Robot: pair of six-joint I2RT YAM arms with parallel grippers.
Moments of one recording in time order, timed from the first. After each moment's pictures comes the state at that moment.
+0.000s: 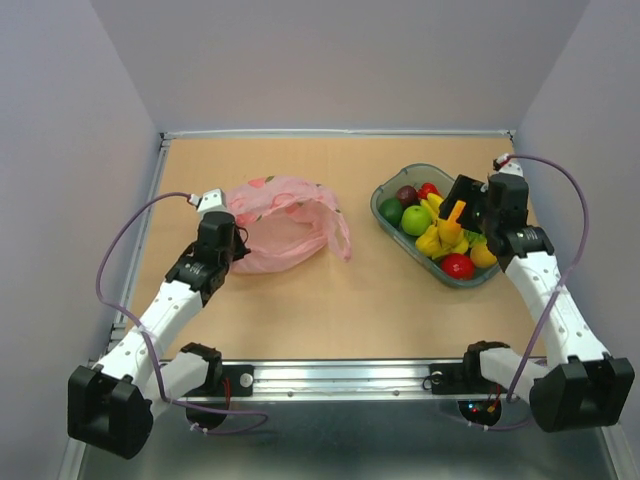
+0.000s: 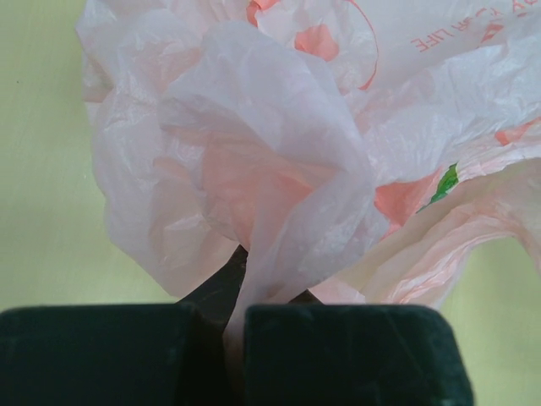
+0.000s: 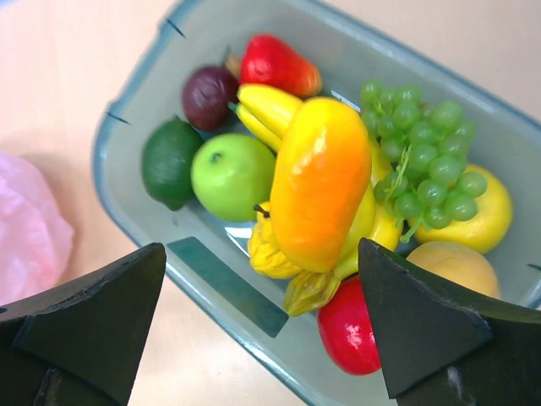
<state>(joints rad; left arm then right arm) -0.34 0.96 0.66 -0.32 -0.31 -0.49 0.07 1.10 0.95 -0.45 0.10 0.39</state>
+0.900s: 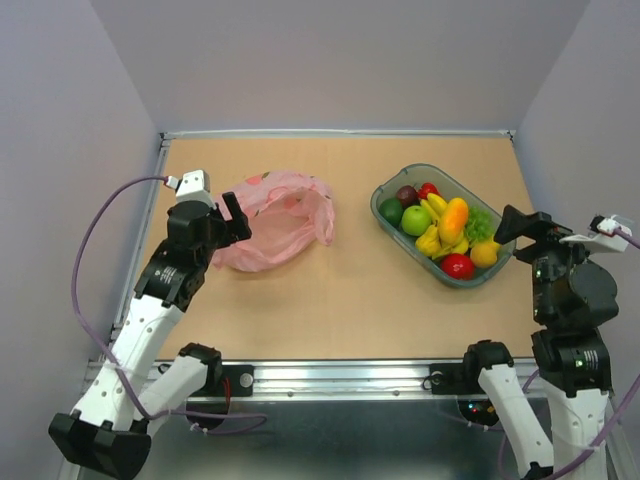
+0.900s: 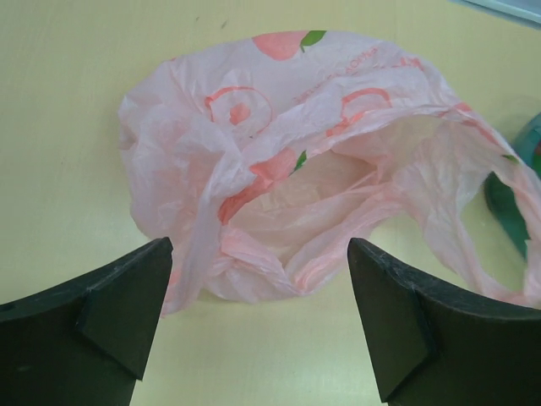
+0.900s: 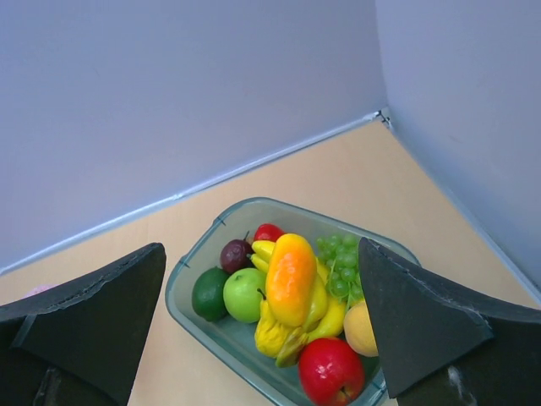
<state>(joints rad) -0.30 0.84 0.87 -0.48 -0.24 -0.40 0.07 0.43 0.96 -0.47 0.32 0.33</state>
